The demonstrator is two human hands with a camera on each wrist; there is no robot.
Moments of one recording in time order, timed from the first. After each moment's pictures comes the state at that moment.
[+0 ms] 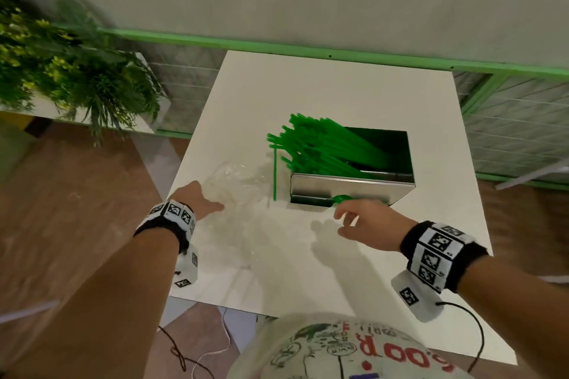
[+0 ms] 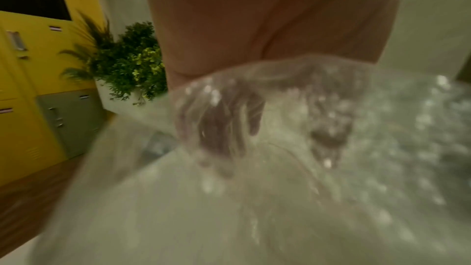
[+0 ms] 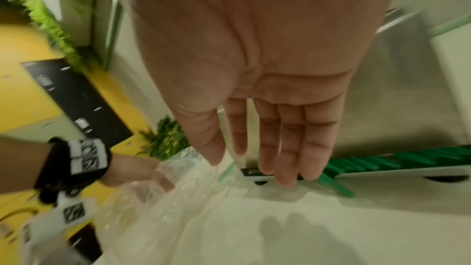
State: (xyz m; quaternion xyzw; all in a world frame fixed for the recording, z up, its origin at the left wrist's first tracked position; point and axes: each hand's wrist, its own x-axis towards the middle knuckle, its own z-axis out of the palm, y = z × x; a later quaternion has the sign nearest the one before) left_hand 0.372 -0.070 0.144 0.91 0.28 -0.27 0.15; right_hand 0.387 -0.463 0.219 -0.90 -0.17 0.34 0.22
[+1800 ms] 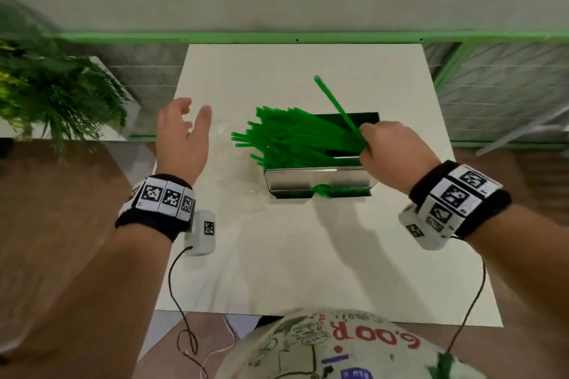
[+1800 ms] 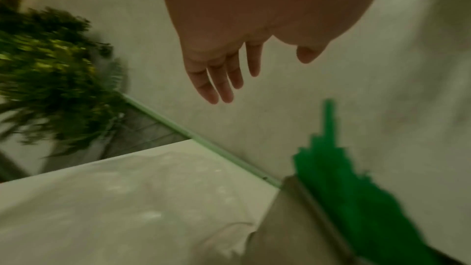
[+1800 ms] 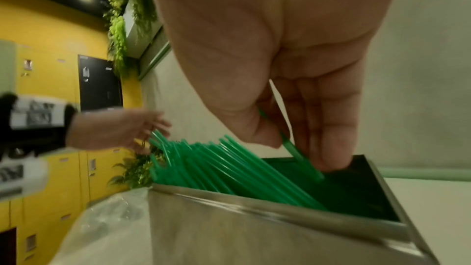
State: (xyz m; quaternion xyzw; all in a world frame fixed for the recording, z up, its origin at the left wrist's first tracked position) left_hand 0.435 -0.156 0.251 0.89 0.19 0.13 0.40; right_hand 0.446 -0.501 0.268 -0.98 -0.18 0.03 0.09
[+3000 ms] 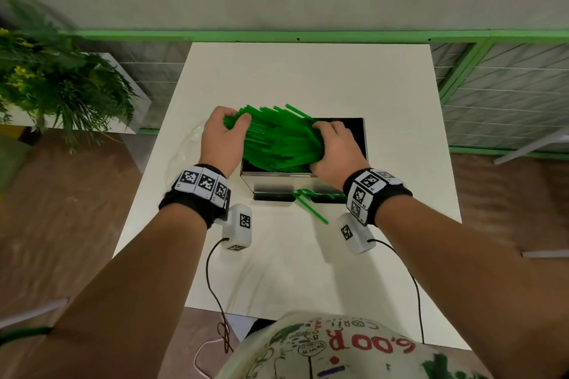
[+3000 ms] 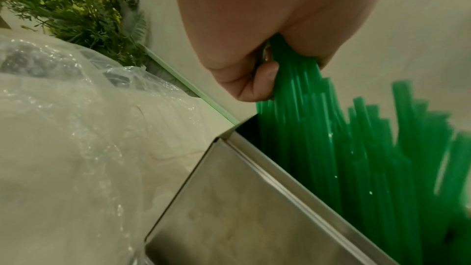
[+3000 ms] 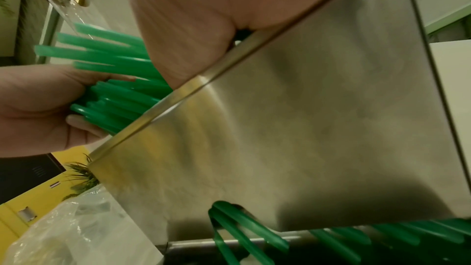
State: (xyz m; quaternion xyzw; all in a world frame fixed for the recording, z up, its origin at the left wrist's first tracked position) left_hand 0.458 -0.262 0.238 0.80 0.25 0.06 0.54; right_hand 0.481 -0.479 0.196 -0.94 -0.11 0.10 0.29
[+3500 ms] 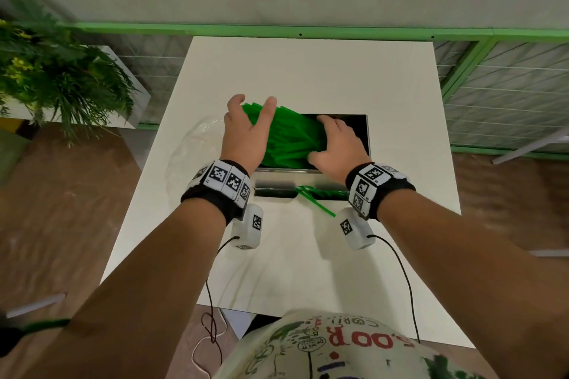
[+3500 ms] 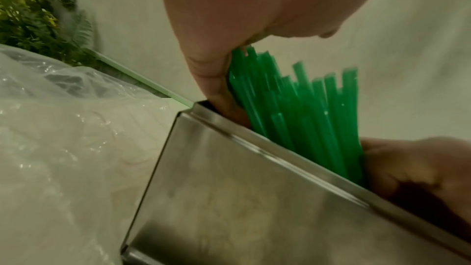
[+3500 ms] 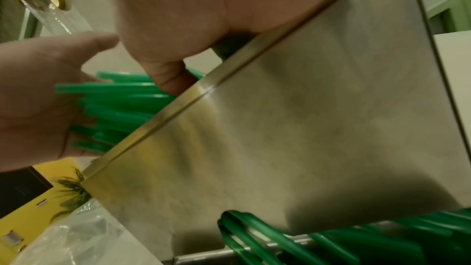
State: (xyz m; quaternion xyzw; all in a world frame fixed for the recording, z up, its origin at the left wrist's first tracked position) left_hand 0.457 -0.291 0.240 0.83 0.22 0.02 0.51; right_hand 0.485 -0.477 0.202 -0.94 -0.08 0.15 0.31
